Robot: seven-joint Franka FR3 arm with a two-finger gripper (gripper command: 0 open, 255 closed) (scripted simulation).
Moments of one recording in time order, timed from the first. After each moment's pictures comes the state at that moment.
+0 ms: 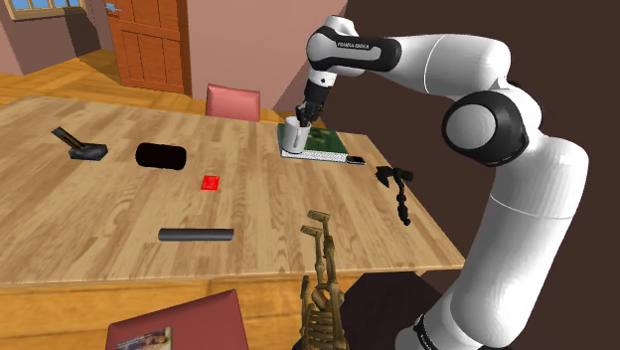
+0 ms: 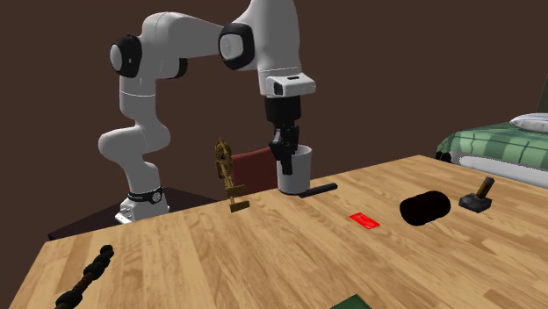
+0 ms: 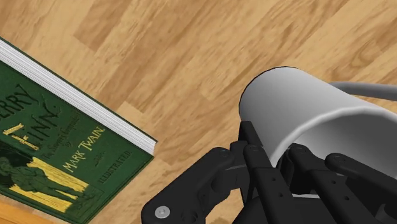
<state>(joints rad) -0.09 0.29 -0.09 -1.46 0.12 1.81 -0.29</state>
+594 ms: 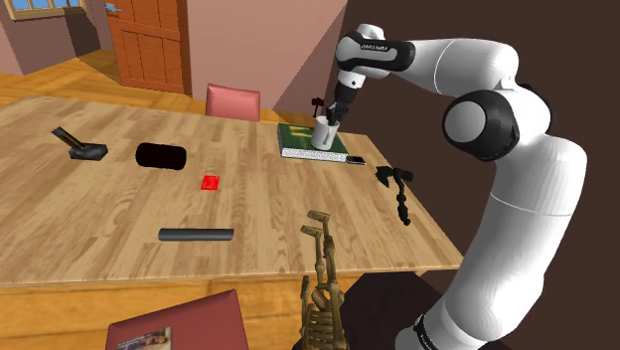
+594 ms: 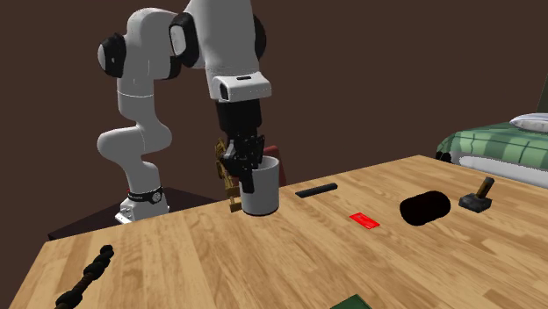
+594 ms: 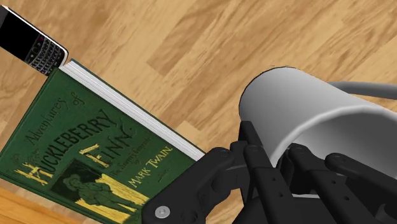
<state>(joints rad) -0.23 0.30 -0.16 -1.44 0.15 1.78 -0.49</state>
